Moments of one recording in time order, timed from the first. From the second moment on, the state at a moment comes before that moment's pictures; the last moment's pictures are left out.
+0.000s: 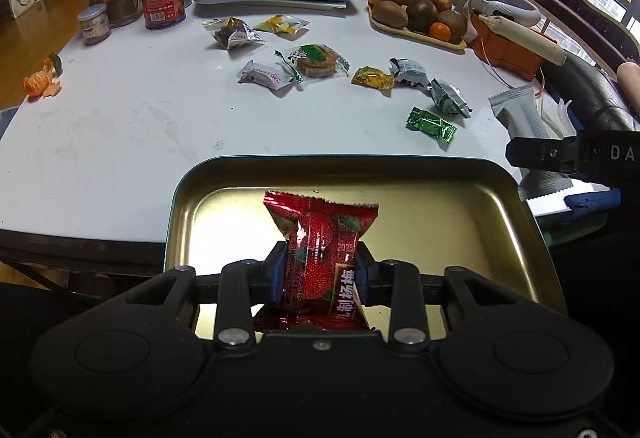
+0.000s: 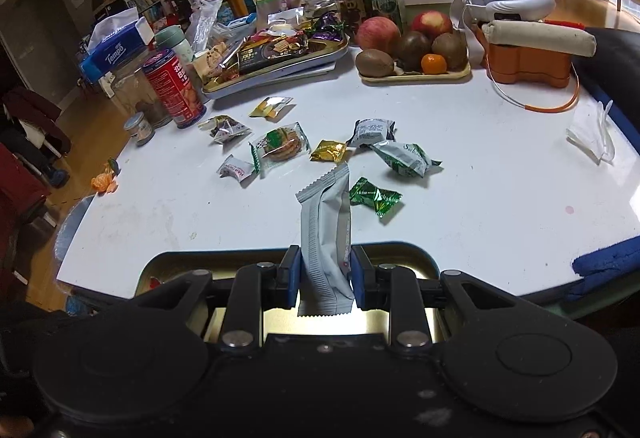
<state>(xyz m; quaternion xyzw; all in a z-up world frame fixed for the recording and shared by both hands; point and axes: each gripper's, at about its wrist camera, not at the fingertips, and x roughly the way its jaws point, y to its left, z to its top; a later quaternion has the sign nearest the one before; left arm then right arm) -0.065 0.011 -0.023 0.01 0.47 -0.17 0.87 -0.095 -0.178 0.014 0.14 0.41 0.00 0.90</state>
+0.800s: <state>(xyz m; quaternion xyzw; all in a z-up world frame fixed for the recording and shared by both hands) -0.070 0.011 -0.024 0.02 0.44 -0.12 0.89 -0.113 -0.182 0.016 0.18 0.39 0.00 0.90</state>
